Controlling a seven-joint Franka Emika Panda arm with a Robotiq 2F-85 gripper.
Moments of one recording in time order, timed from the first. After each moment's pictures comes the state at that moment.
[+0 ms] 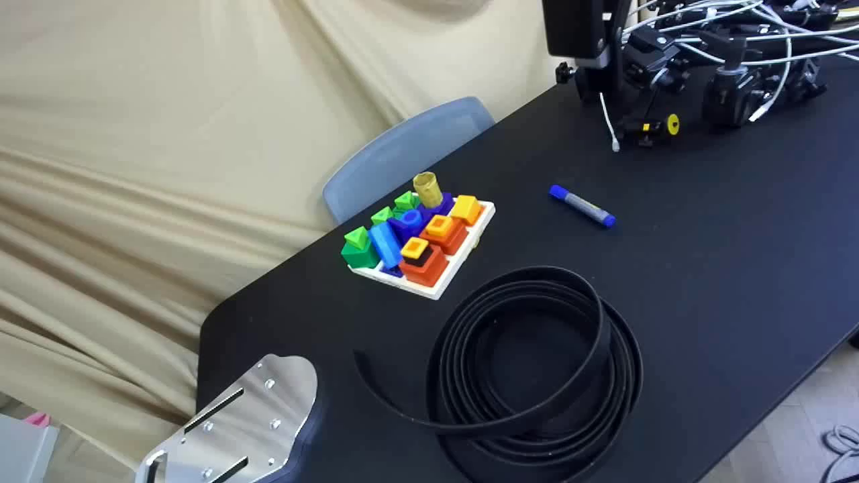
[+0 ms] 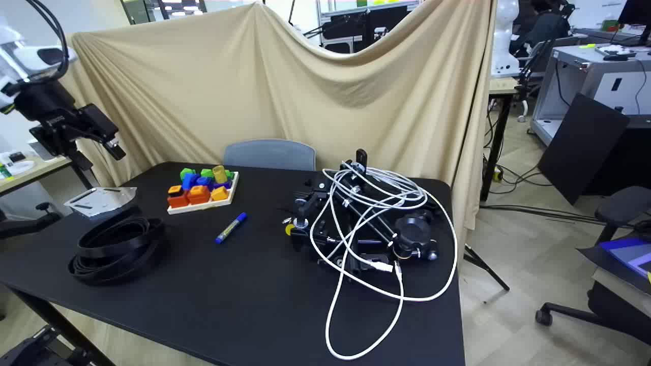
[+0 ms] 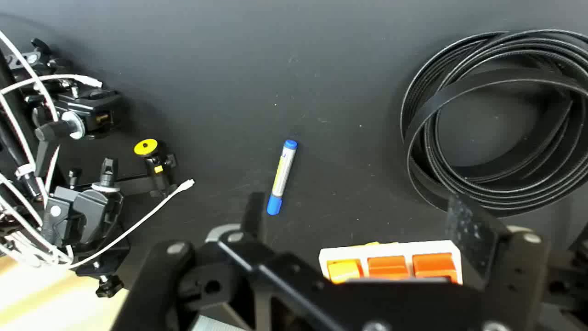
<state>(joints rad) 0.10 -0.41 0.37 -2.51 -0.10 2.21 0.24</state>
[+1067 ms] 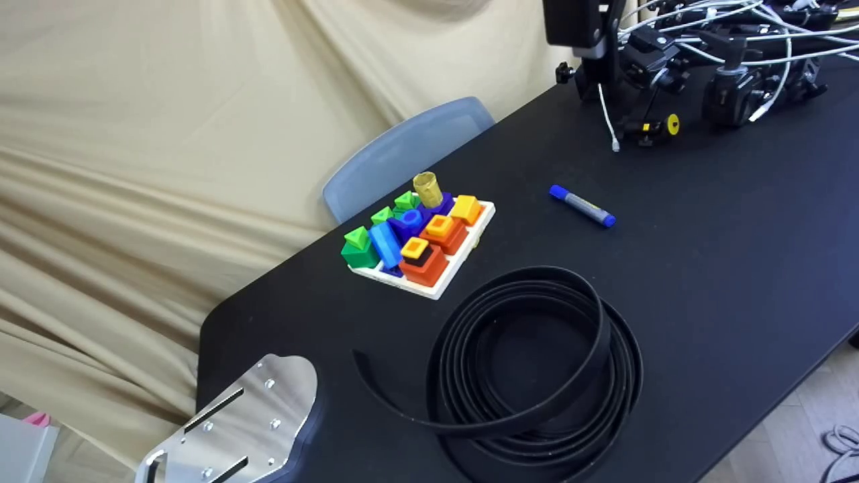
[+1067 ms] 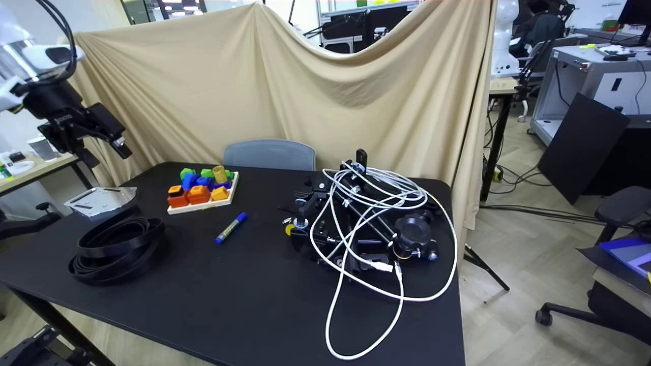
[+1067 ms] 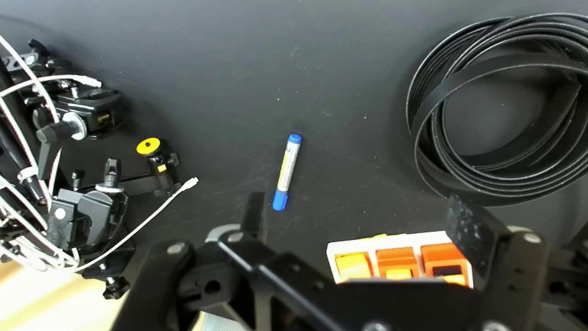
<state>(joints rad) 0.11 -0.40 0.33 -2.51 -0.10 2.23 0.24</state>
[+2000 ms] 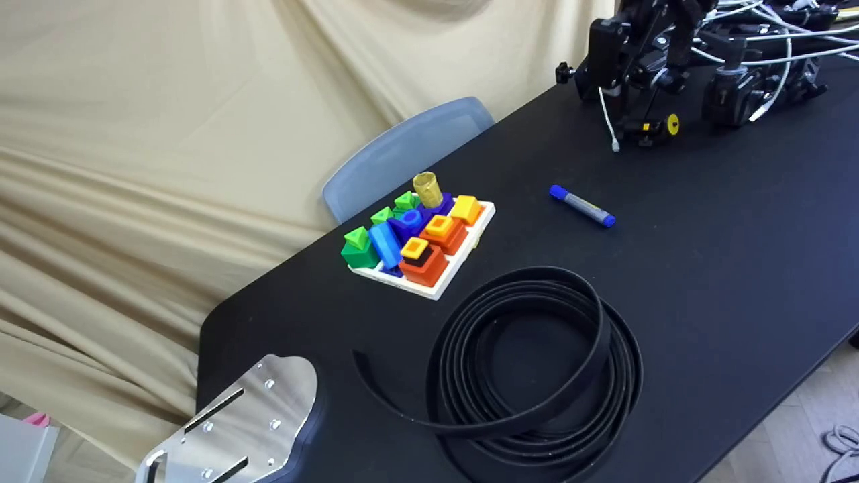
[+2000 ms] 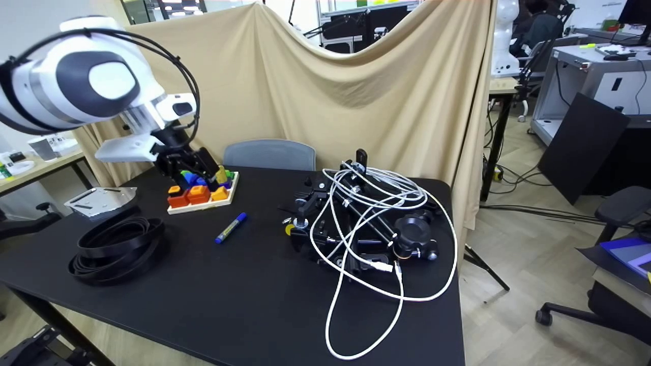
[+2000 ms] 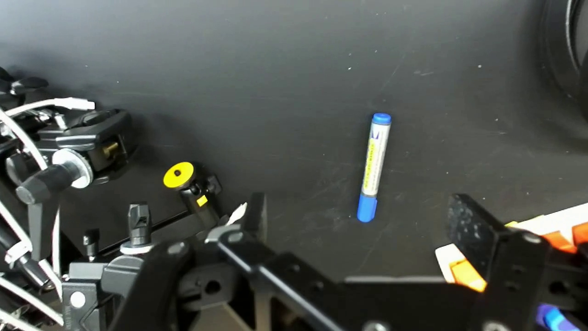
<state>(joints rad) 0.00 -0.05 0.11 -2.50 -0.15 2.60 0.19</state>
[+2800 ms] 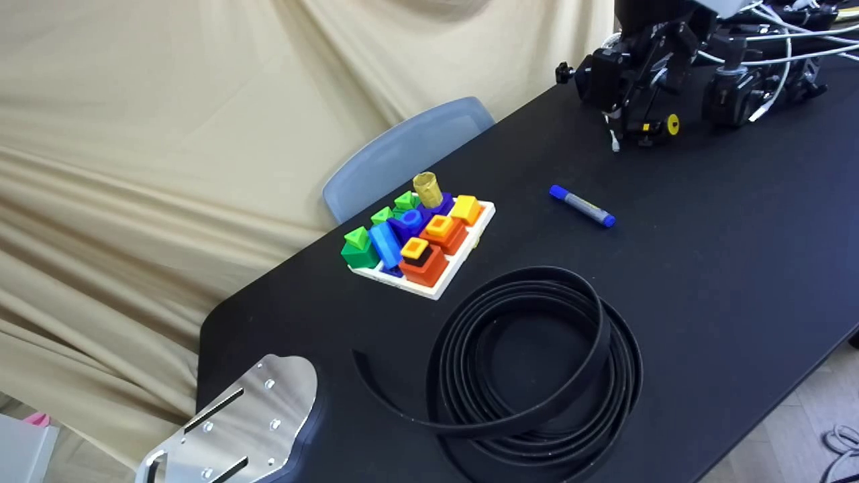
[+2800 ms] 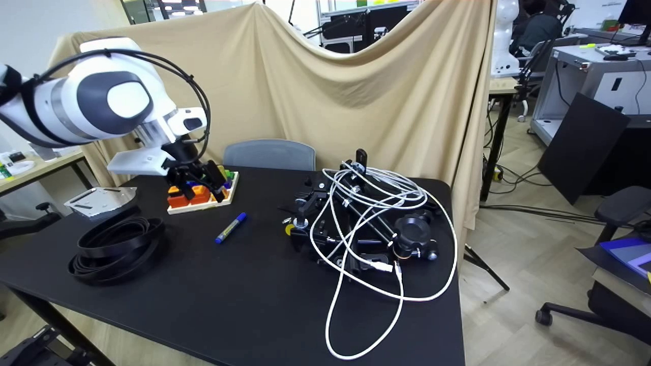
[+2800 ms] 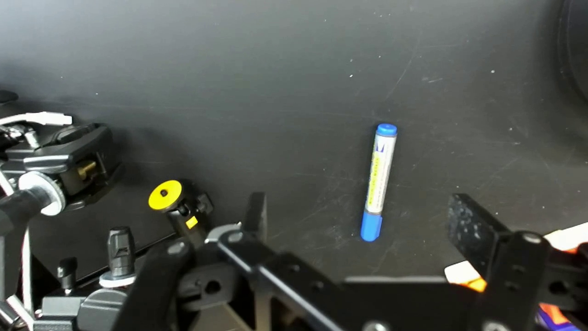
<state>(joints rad) 0.01 0.02 0.09 -2.49 -0.14 2.66 0.18</state>
